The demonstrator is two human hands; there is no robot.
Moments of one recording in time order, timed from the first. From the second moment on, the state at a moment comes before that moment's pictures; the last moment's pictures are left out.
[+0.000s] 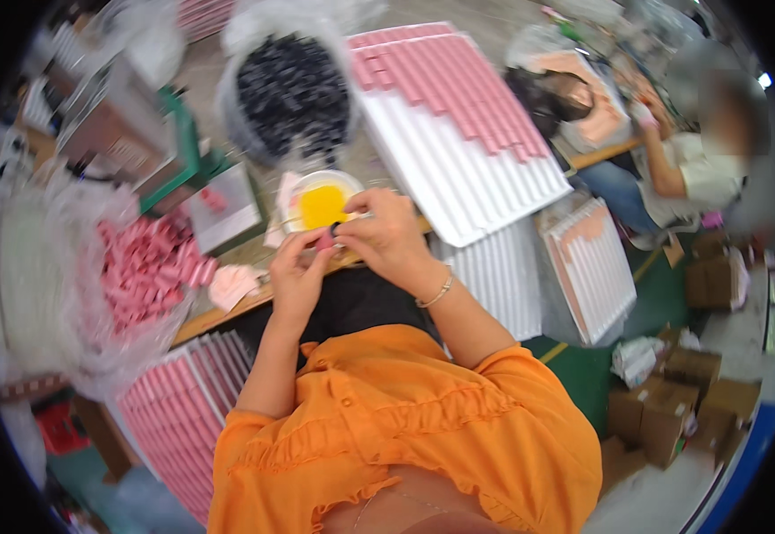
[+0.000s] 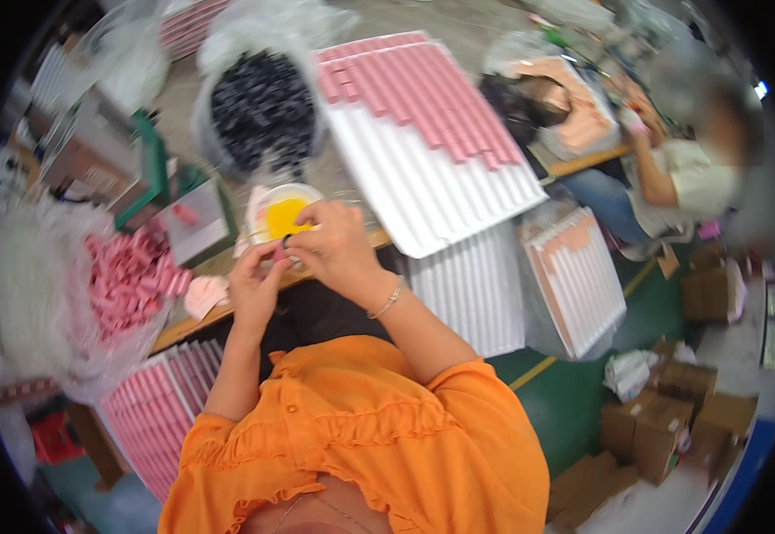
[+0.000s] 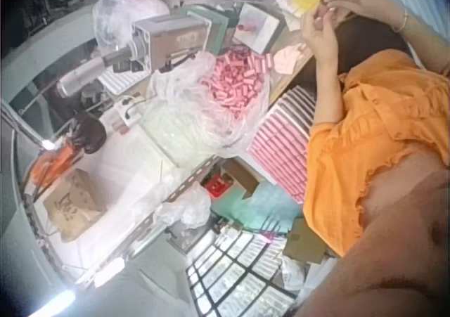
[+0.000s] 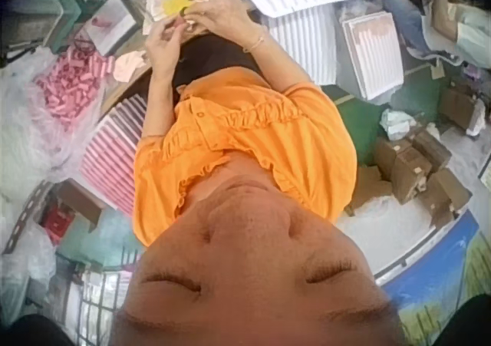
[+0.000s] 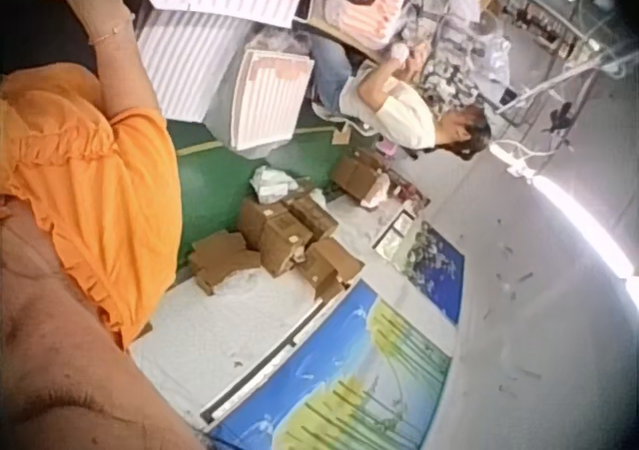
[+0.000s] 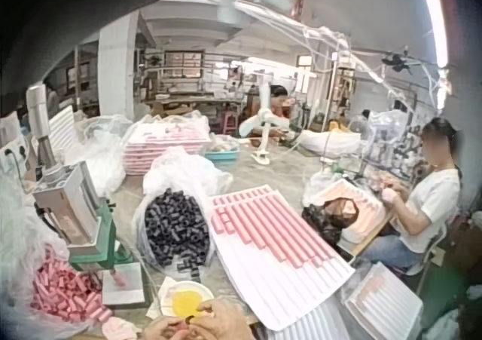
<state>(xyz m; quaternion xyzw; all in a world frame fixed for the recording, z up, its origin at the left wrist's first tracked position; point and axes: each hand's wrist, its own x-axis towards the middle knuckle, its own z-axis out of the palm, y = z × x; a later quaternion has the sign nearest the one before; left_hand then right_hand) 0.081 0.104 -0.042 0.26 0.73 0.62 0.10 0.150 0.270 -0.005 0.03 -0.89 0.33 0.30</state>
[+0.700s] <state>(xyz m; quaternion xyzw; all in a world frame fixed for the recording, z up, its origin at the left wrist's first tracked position) 0.052 0.079 -0.036 0.20 0.65 0.71 0.18 0.189 0.387 0.006 -0.18 -0.85 0.28 0.40</state>
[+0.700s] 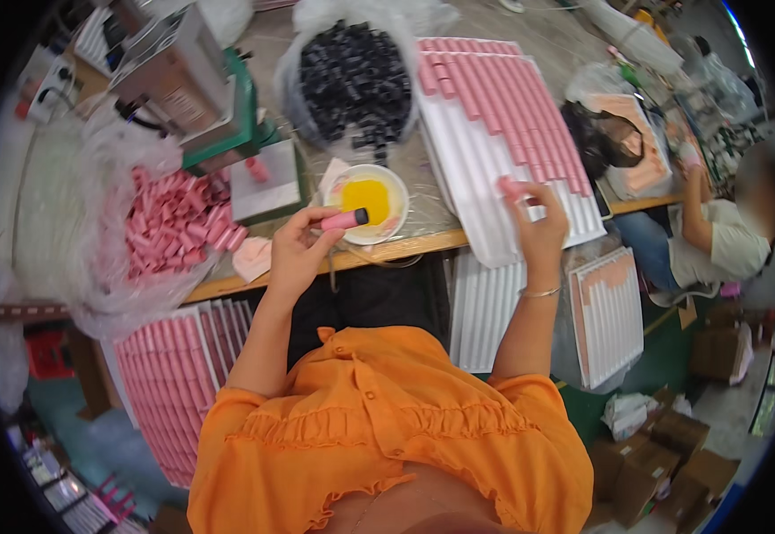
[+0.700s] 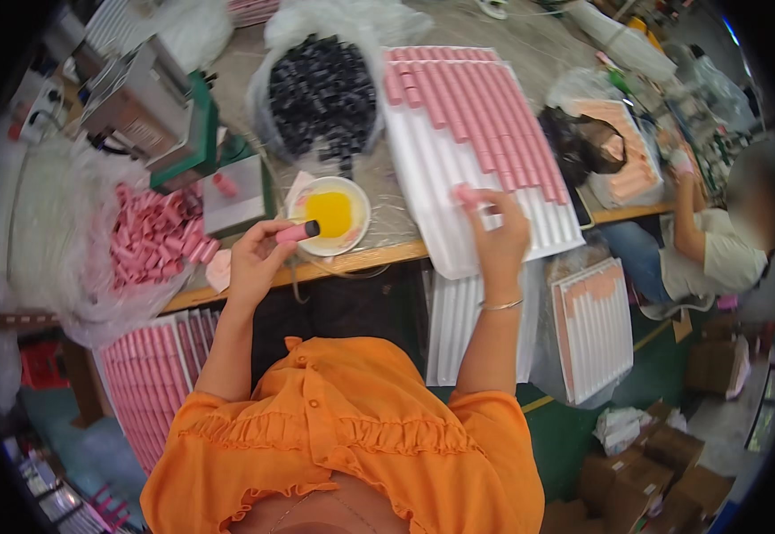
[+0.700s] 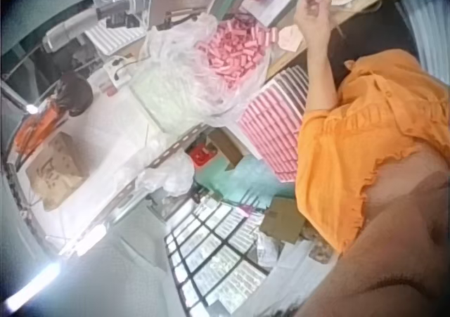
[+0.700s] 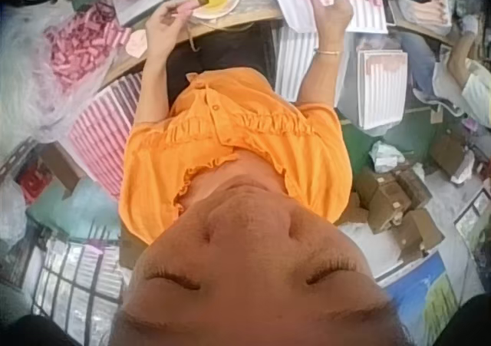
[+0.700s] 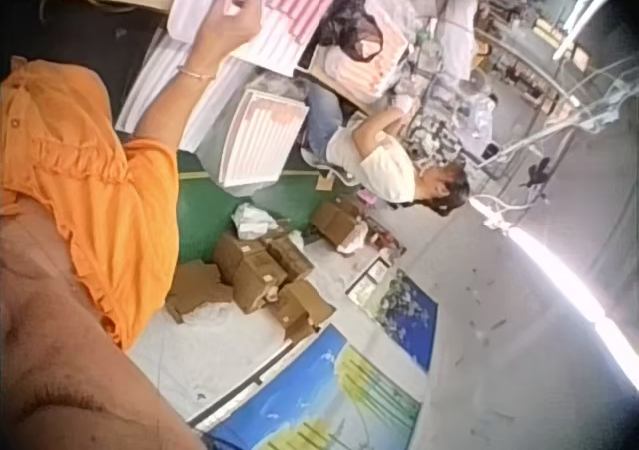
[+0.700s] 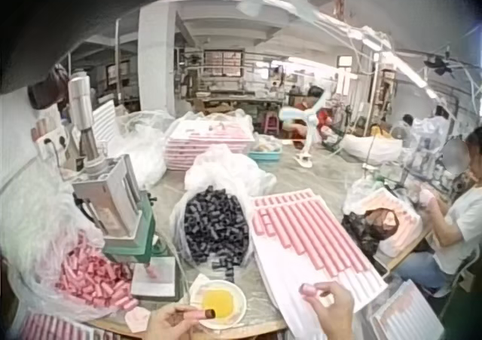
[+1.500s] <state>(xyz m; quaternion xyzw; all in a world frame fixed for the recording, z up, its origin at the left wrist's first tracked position) -0.063 0.016 -0.047 0.16 0.90 0.40 -0.11 -0.027 0.169 -0.038 0.05 -0.94 0.27 0.22</state>
